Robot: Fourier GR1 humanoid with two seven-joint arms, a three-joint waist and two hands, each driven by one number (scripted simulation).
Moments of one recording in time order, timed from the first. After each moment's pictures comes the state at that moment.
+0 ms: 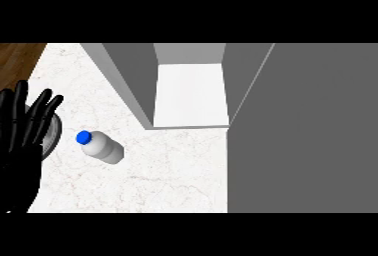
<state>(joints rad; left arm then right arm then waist) 0.01 0.10 0.02 -2.10 0.01 -0.01 -0.03 -0.03 -0.10 0.00 -2.10 -0.01 0.00 -0.02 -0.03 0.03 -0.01</state>
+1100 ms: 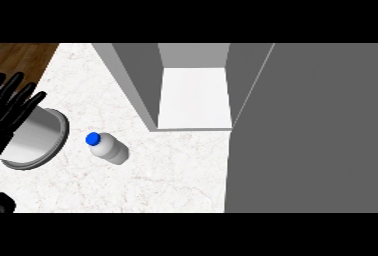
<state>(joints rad) -0.09 0.40 0.28 -1.77 0.71 -0.46 0.22 0.45 -0.13 0.22 -2.43 -0.17 0.21 0.08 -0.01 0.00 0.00</state>
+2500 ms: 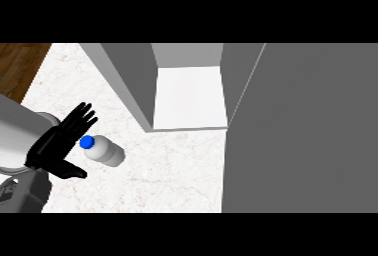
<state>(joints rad) -0.28 0.33 0.21 -0.90 0.27 -0.64 -0.19 0.82 -0.19 0.35 -2.50 -0.06 0.27 -0.18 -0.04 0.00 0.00</state>
